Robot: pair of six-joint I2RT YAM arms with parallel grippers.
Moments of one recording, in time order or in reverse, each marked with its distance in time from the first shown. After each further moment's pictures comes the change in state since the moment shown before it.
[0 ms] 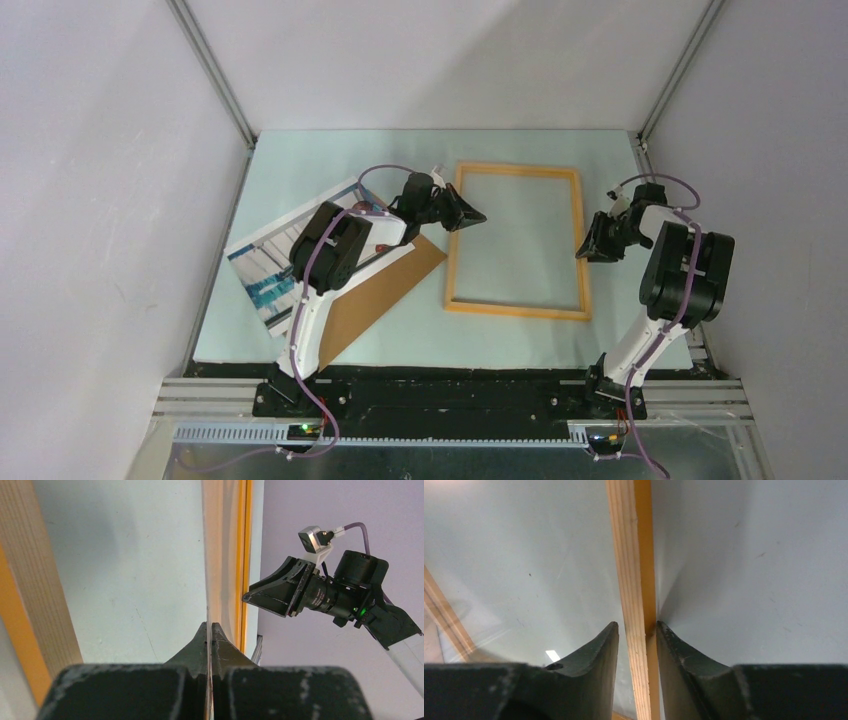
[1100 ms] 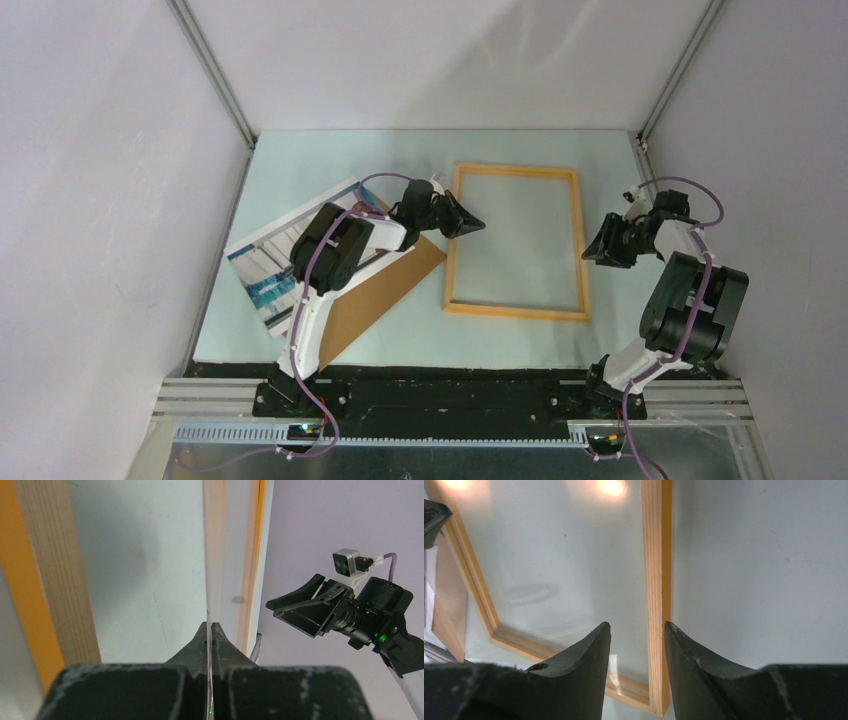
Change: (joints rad) left arm -0.006 0.000 -0.052 0.028 -0.008 -0.041; right arm -0.086 -0.225 -0.106 -0.052 -0.104 -0.035
